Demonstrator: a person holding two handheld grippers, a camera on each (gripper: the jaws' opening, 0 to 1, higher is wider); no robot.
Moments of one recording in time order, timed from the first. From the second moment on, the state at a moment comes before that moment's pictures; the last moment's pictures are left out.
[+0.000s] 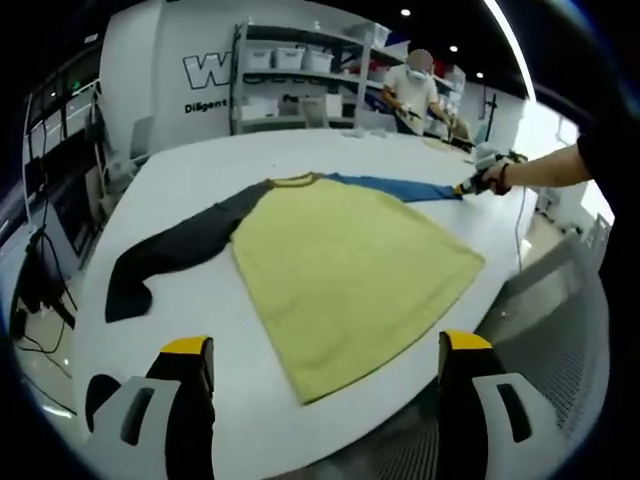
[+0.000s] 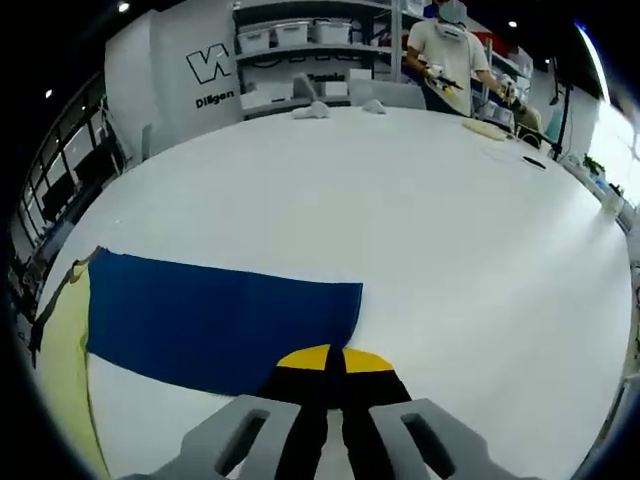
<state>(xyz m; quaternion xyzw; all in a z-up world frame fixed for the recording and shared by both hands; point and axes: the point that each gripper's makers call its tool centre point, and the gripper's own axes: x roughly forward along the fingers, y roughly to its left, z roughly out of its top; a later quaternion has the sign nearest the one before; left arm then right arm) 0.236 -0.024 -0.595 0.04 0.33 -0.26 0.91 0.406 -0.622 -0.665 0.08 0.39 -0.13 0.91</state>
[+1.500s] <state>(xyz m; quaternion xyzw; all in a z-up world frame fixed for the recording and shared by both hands) 0.221 -0.038 -0.590 0.05 0.32 -0.30 0.90 0.509 -0.438 -0.588 0.12 0.35 0.05 0.93</state>
